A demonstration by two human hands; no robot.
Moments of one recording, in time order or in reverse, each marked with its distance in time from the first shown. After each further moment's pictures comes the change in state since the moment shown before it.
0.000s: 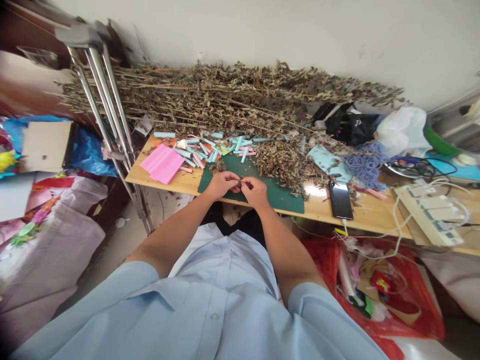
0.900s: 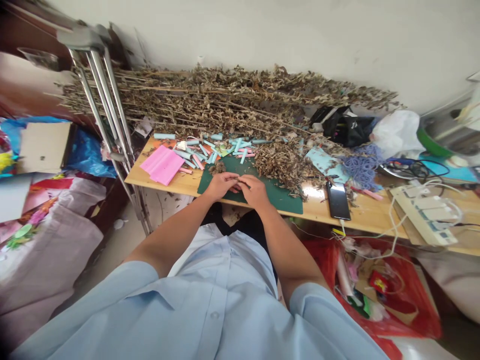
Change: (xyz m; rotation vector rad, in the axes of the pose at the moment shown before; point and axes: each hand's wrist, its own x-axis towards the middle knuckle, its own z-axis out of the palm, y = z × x) left_hand 0.005 -0.007 -0.001 -0.059 0.009 -0.032; right_hand 0.010 -0.004 -0.008 -0.021 -0.103 -0.196
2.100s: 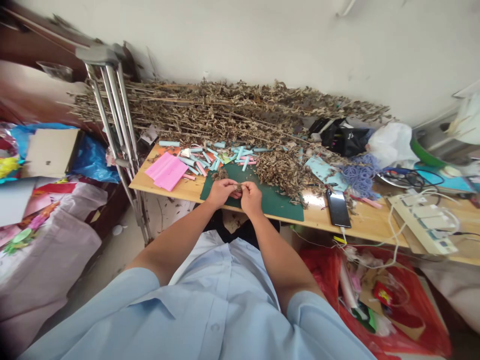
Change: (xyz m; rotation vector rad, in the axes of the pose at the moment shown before) left_hand -0.010 0.010 0.005 -0.099 0.145 0.011; right_hand -0.001 -0.017 0.031 0.118 0.210 0.424
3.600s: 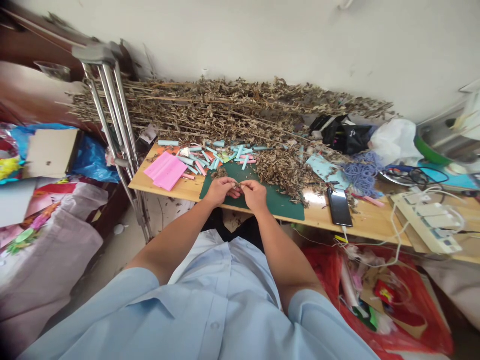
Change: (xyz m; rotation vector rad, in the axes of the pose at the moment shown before) left_hand 0.004 0.001 -0.006 -0.018 -0.090 -0.055; right_hand 0.013 0.006 -0.009 0.139 -0.086 0.062
